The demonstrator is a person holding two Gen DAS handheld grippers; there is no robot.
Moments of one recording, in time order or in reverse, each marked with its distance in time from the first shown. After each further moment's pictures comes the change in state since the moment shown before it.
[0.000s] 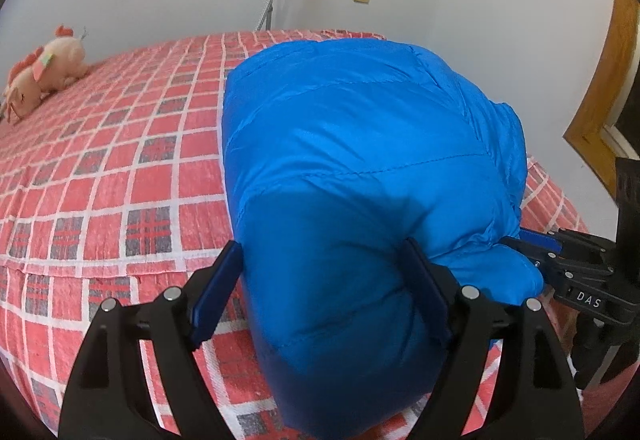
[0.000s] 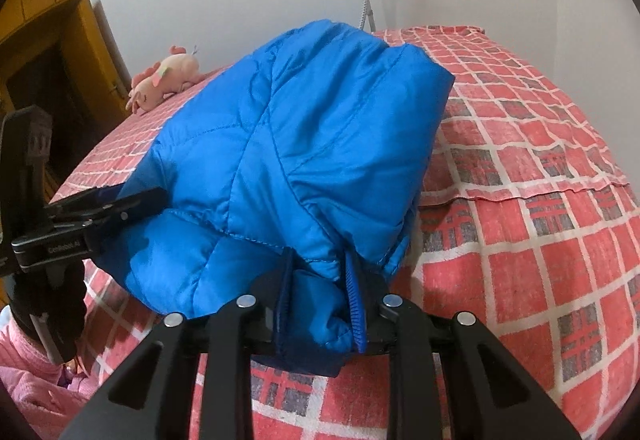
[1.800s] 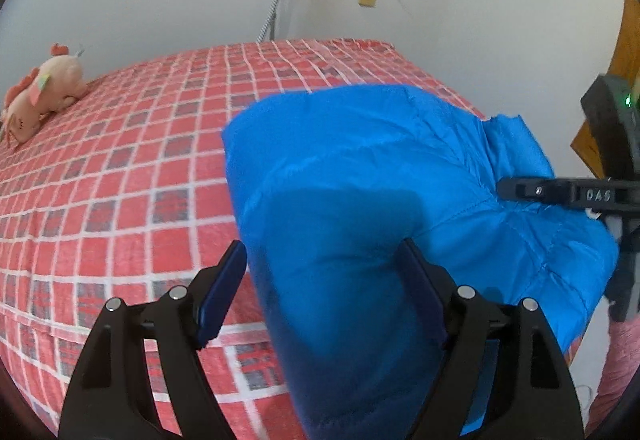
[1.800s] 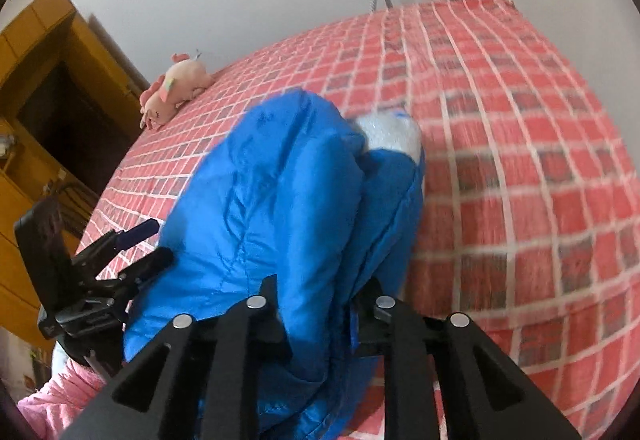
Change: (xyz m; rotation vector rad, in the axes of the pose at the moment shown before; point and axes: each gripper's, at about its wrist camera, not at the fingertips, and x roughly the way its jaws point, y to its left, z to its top) left arm 0.007 0.007 0.055 0.026 0.008 0.024; right arm 0.041 -0.044 0.114 0.092 0.159 0.161
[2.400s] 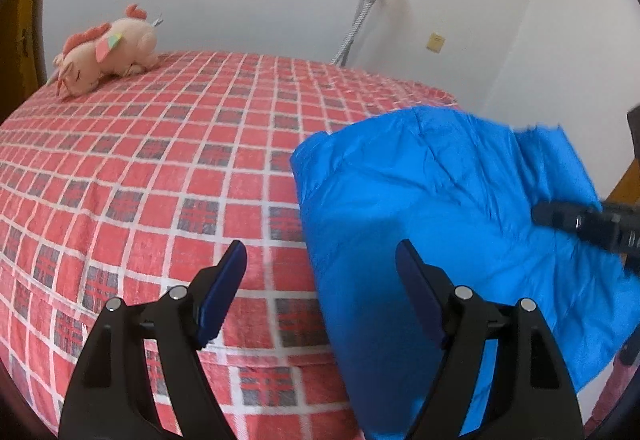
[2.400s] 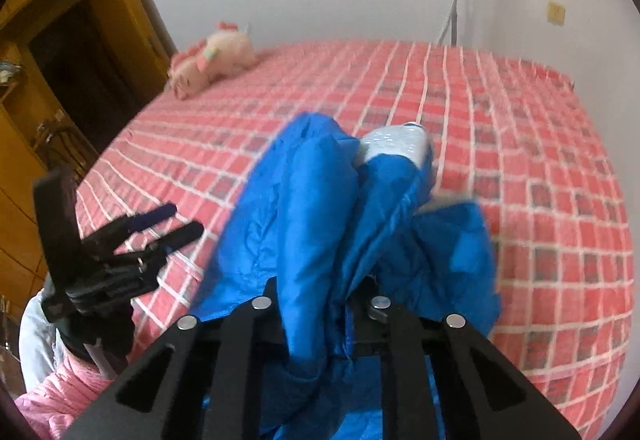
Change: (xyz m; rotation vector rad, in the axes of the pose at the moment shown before) left arm -0.047 0.099 0.011 -0.218 -0.094 0.068; right arm 0.004 0.159 0.058 -0.252 -0.005 -0.087
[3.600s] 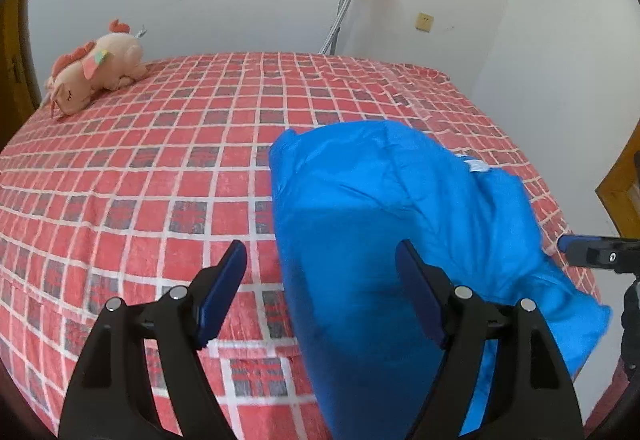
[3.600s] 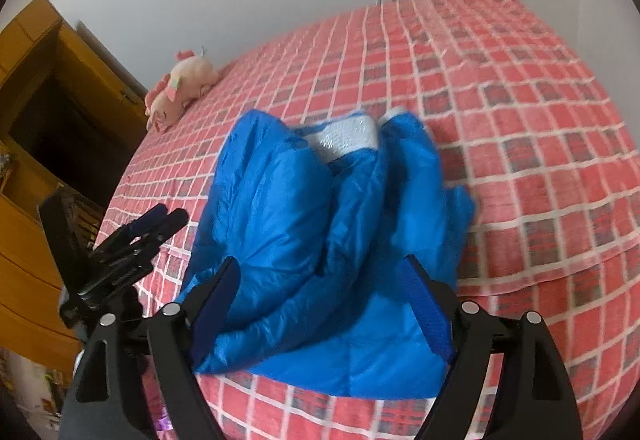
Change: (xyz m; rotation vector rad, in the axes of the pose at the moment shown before) left arm 0.011 -0.017 0.000 0.081 0.047 0.033; right arm 0.002 -0.055 -0.062 0.329 0.114 0.062
